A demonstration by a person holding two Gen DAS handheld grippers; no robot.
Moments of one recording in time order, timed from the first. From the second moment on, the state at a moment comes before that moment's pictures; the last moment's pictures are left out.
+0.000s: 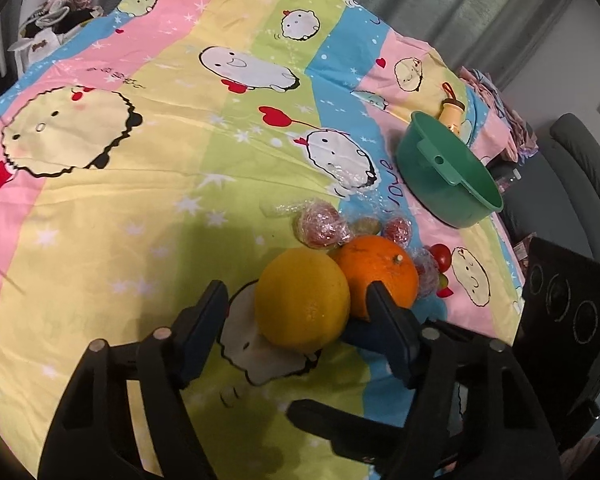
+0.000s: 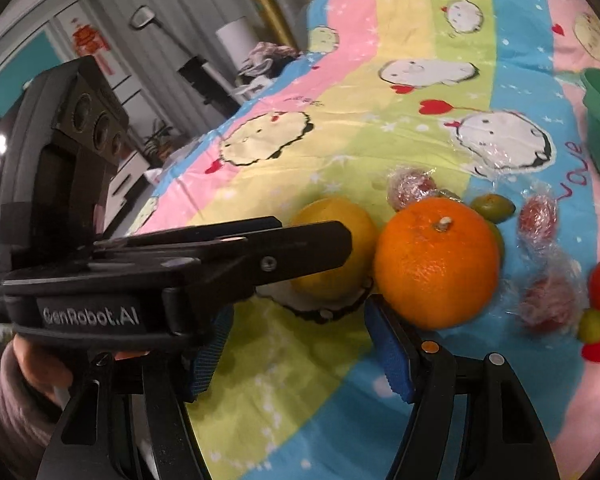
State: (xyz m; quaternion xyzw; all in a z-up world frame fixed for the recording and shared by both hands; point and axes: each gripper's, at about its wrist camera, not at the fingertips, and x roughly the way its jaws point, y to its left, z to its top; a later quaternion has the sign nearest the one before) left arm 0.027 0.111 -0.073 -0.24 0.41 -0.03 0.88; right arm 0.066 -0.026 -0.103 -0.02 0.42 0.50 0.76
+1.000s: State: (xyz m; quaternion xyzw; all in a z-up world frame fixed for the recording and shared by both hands) left arm 0.014 0.113 -0.061 -0.27 0.40 -0.05 0.87; right arm 0.072 -0.029 -0.102 0.03 0.42 0.48 0.77
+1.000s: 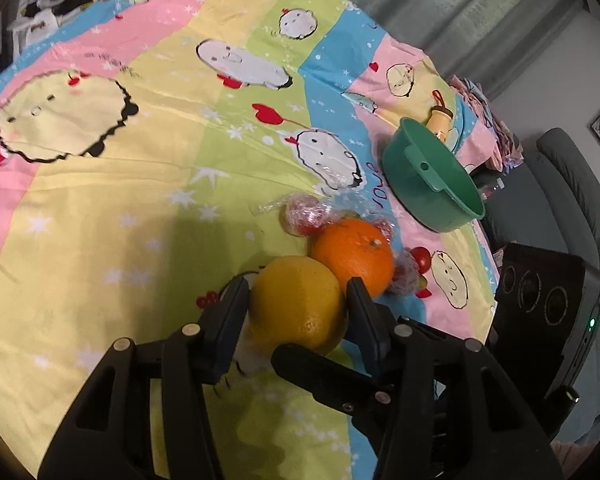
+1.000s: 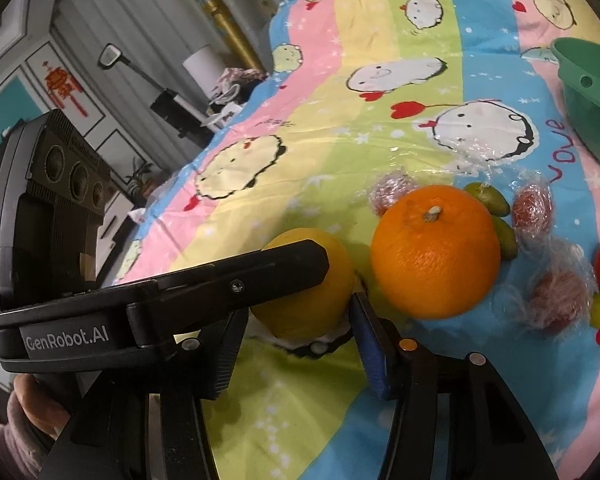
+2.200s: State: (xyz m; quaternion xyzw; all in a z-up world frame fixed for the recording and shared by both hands) left arm 0.076 -0.021 0.031 -0.15 0.35 -0.12 0.92; right arm 0.106 -0.167 -0.030 0.14 0.30 0.44 0.83
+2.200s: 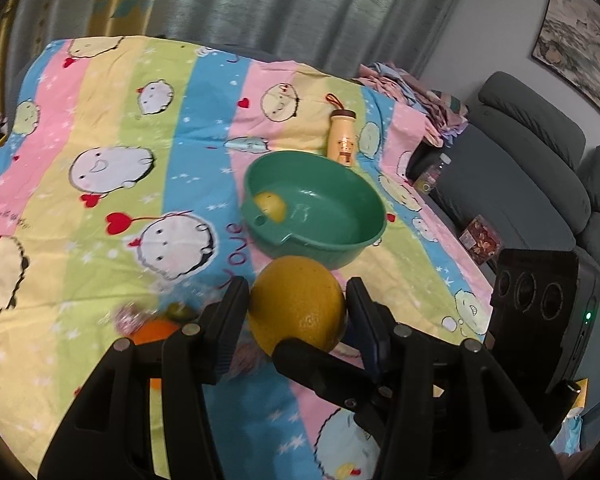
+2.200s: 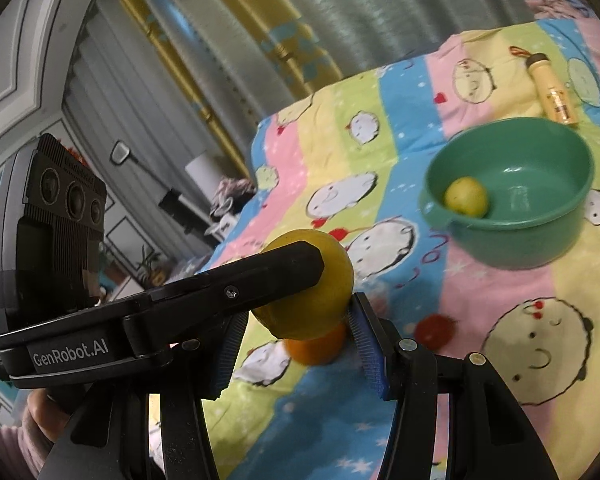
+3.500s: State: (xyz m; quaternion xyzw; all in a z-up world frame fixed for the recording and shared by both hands) left arm 0.233 -0.063 -0.012 -0.23 0.41 -0.19 0.86; right arm 0.223 -0.216 -0.041 0.13 0.31 0.33 0.88
